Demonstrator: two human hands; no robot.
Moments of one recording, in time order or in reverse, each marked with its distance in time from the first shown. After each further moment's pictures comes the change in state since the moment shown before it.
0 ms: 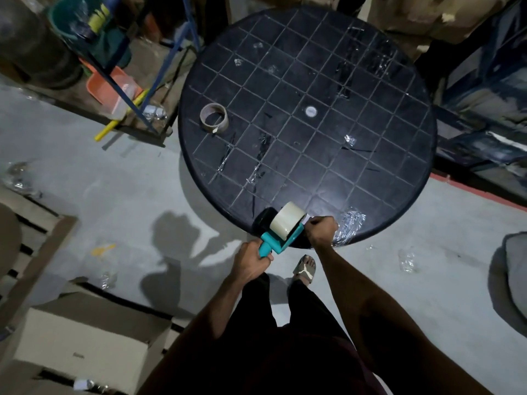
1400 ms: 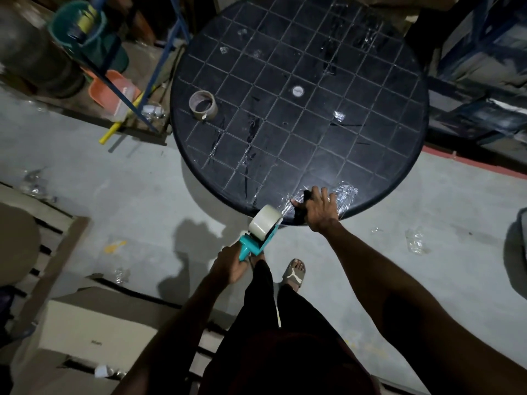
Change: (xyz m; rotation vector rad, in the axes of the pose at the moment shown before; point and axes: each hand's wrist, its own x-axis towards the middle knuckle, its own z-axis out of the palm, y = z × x) left_hand -0.061 -0.048 0.003 0.297 -0.004 0.064; right_hand 0.007 0.038 -0.031 -1.184 -0.106 -0.691
